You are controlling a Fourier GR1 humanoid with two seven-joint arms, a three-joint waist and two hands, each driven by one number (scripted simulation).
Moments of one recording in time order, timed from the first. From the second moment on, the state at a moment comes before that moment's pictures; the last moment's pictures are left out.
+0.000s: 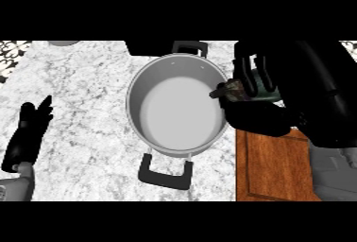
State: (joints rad) left arm -0.10 0.33 0.12 -1.46 -0.14 0.08 0.40; right arm -0.88 -0.41 0.36 -1.92 0.47 0.21 0.92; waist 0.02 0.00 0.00
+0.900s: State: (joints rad) left arm -0.11 0.31 0.13 -1.42 -0.16 0.07 0.36; right arm -0.86 -0.04 0.35 -1.42 0.49 -0.02 0.71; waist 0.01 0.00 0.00
